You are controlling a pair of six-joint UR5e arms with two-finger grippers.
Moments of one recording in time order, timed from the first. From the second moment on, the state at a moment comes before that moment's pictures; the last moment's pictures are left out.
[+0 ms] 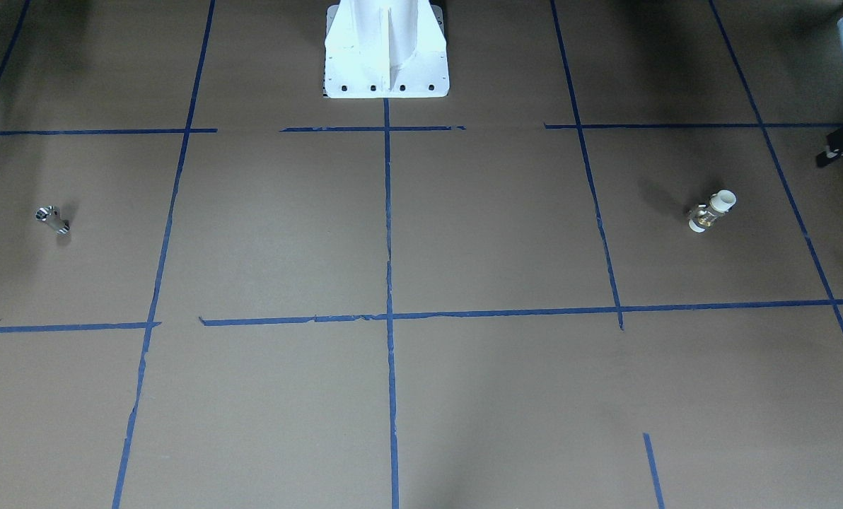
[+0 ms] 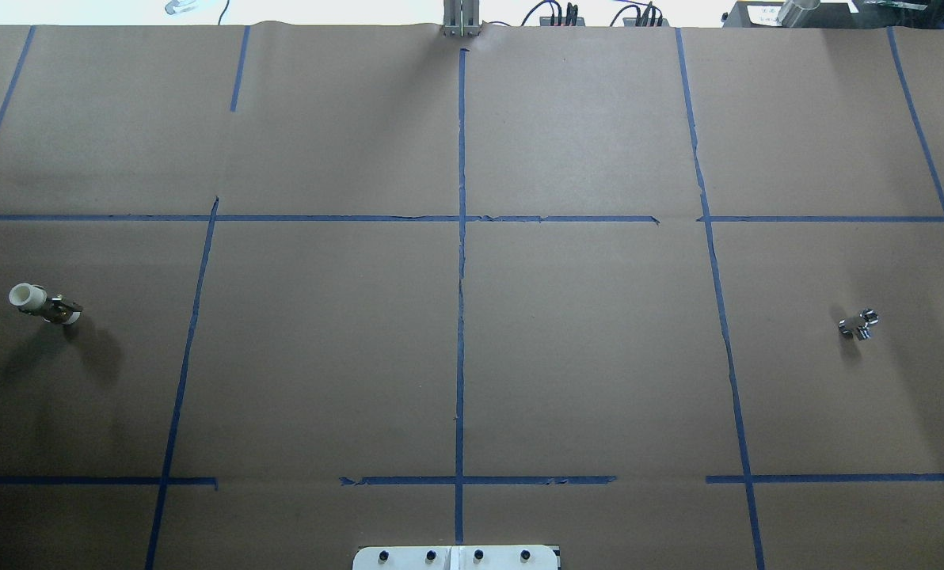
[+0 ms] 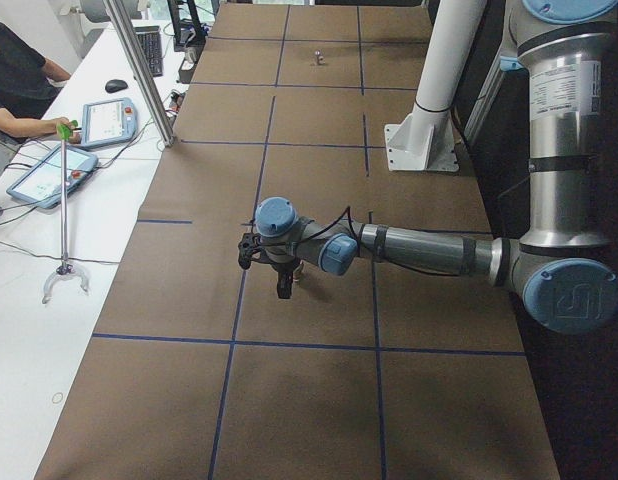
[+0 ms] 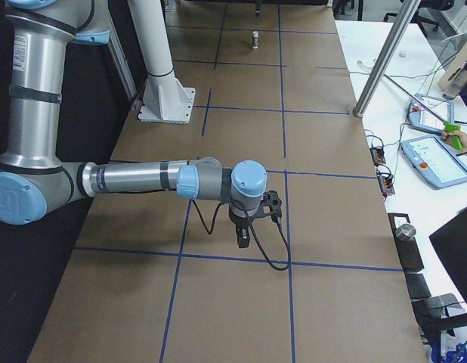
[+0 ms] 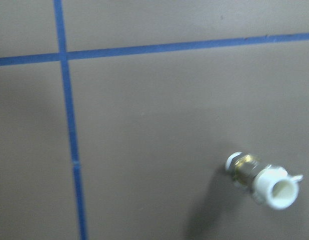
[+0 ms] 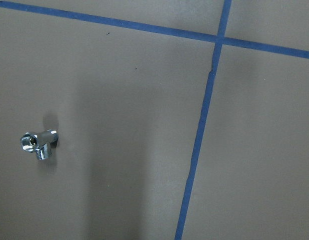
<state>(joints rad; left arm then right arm) -1.22 -1.46 -1.75 -1.94 -2.43 -0.55 1.53 -1.74 1.84 -1.70 2.40 -0.18</state>
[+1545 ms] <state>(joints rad) -1.01 -1.48 -1.74 -2.10 -2.25 -0.87 1.52 -1.74 1.84 -1.70 2.40 -0.18</state>
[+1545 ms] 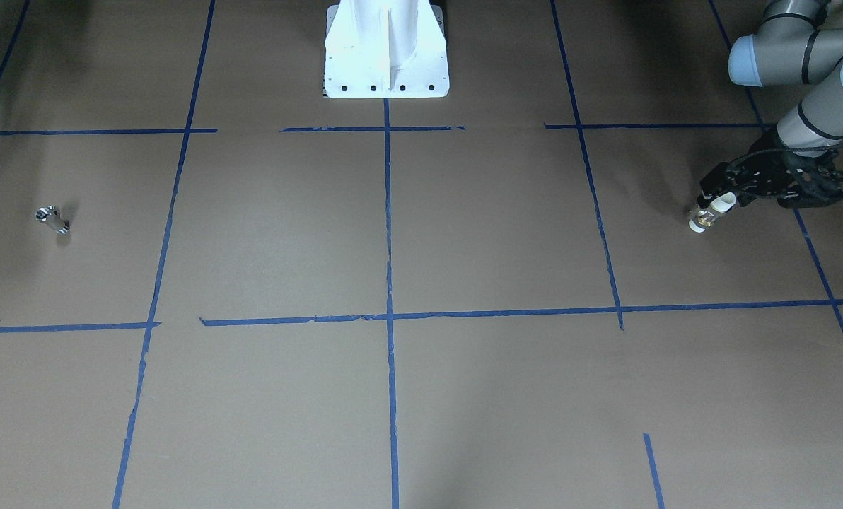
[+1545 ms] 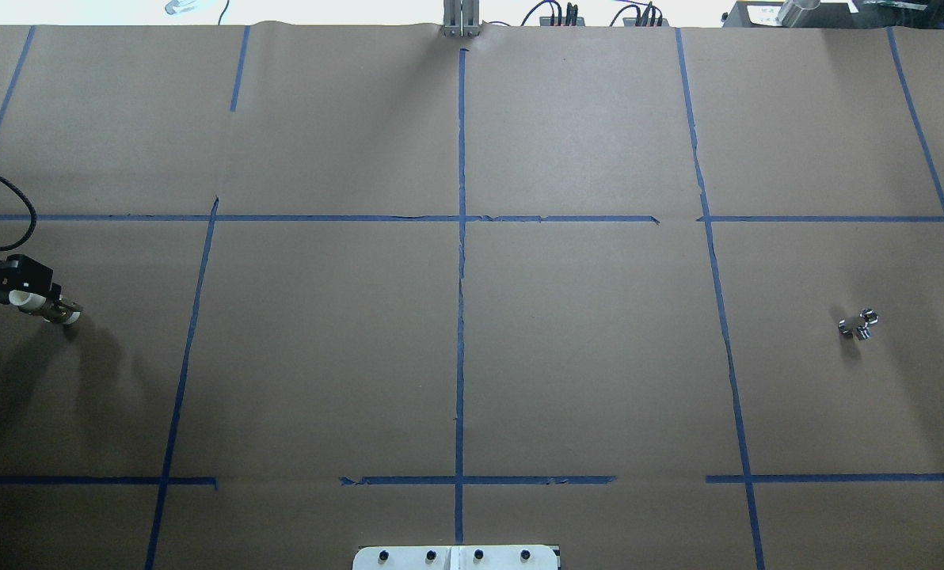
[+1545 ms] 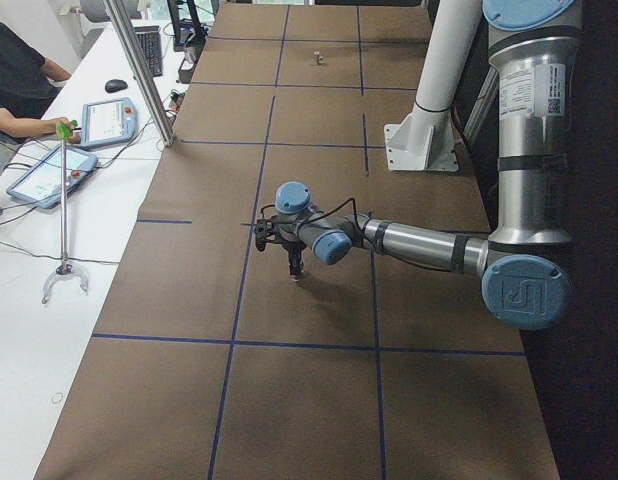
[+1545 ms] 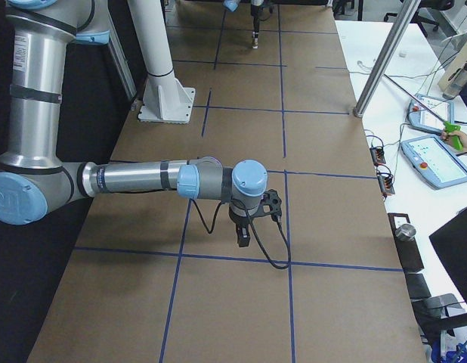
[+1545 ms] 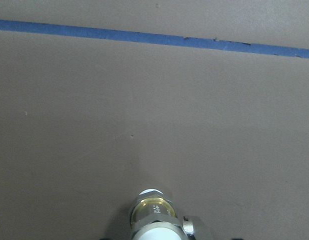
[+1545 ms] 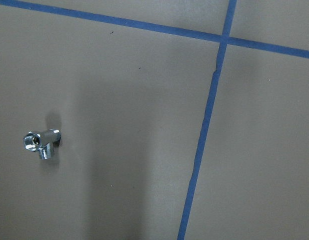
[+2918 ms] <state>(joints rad) -0.80 -1.84 -1.86 -1.97 -2.18 -1.19 1.52 -1.74 1.84 -1.67 2.42 -0.18</state>
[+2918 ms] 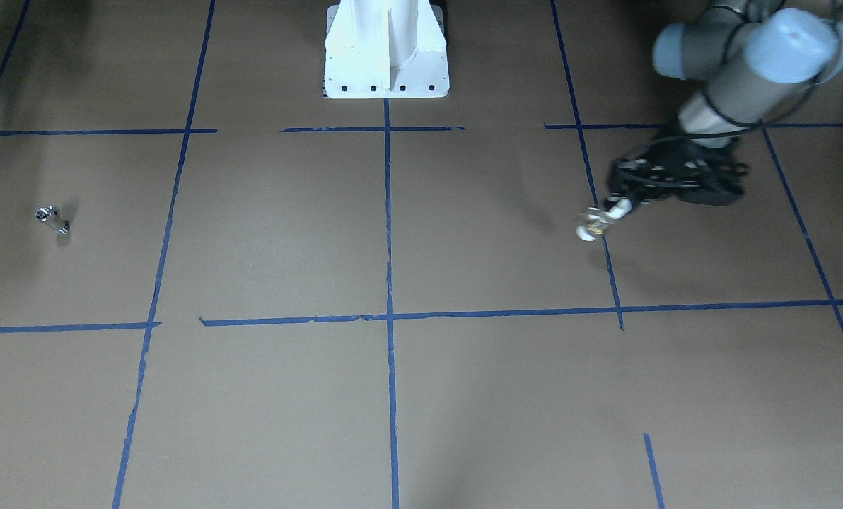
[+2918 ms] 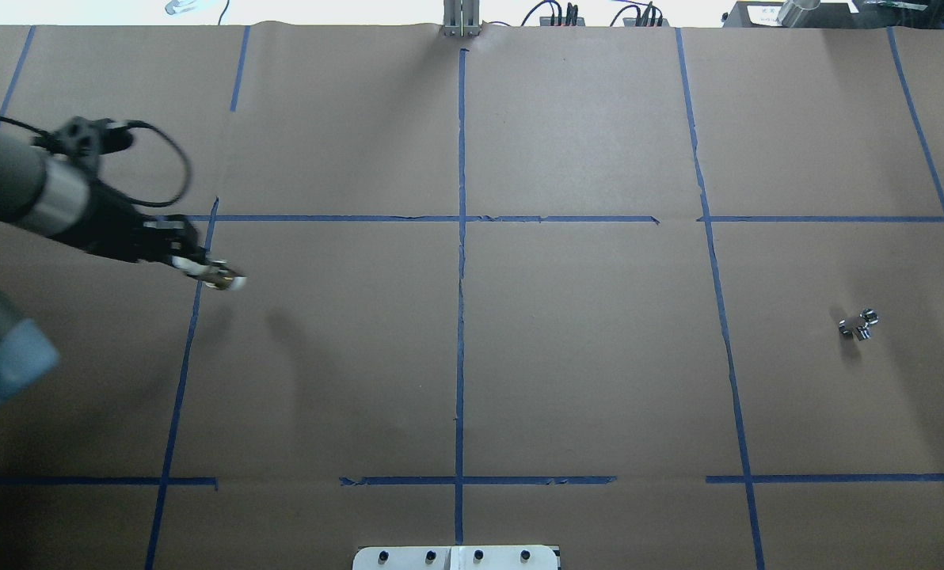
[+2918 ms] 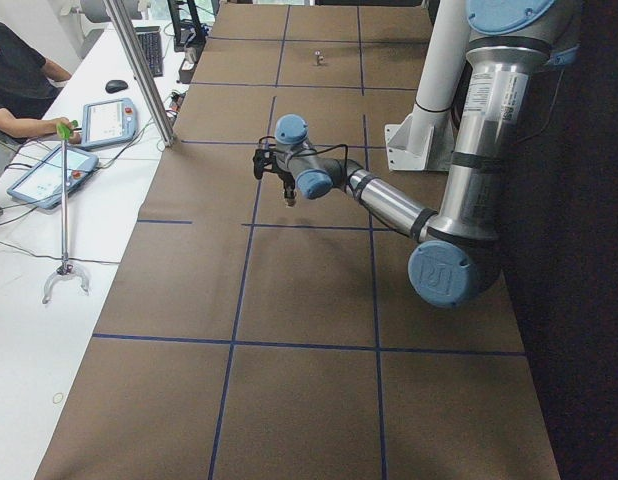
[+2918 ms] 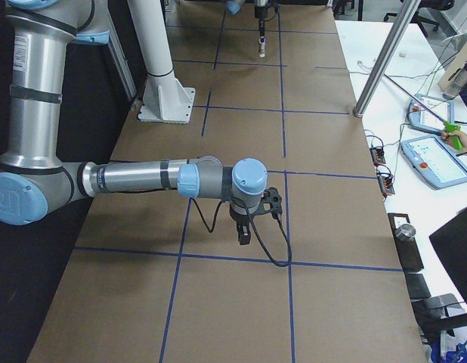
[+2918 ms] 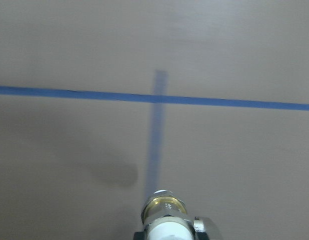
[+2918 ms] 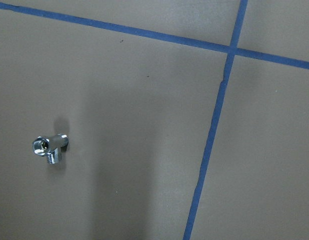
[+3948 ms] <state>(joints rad) -0.44 -2.40 -1.65 -1.55 -1.80 -1.36 1.52 -1.74 1.84 -1.65 2.42 -0.17</state>
